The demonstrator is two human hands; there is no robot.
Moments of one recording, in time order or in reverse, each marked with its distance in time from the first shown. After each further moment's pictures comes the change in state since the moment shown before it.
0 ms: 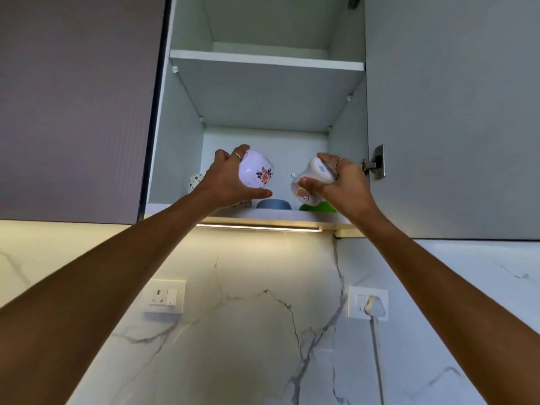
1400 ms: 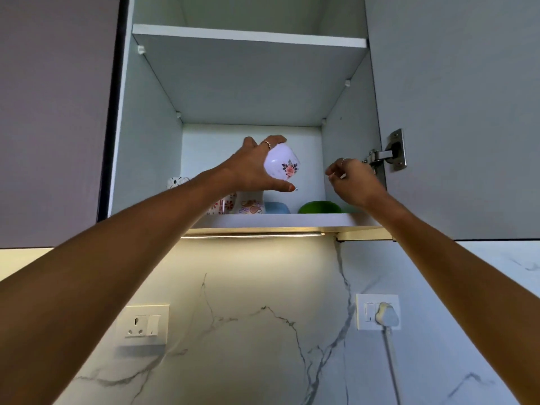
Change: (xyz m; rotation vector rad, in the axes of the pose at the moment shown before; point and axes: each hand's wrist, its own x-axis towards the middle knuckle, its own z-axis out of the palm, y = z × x) left_hand 0.084 -0.003 0.041 0.110 -0.181 0.198; right_hand 0.054 0.050 0.020 -0.350 -0.031 0.095
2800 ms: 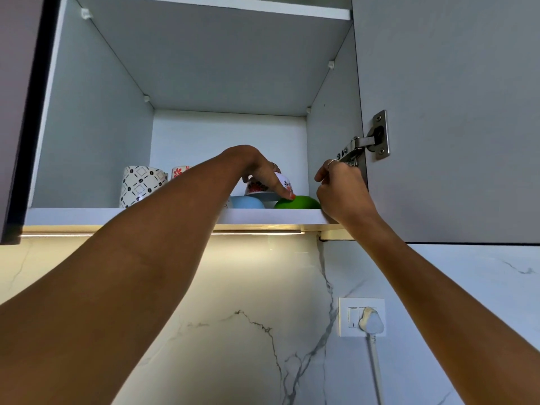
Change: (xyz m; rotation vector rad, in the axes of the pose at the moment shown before) left_hand 0.080 0.046 0.060 0.201 -0.599 -0.296; right_hand -0.014 0.022 0.005 -0.017 0.071 0.068
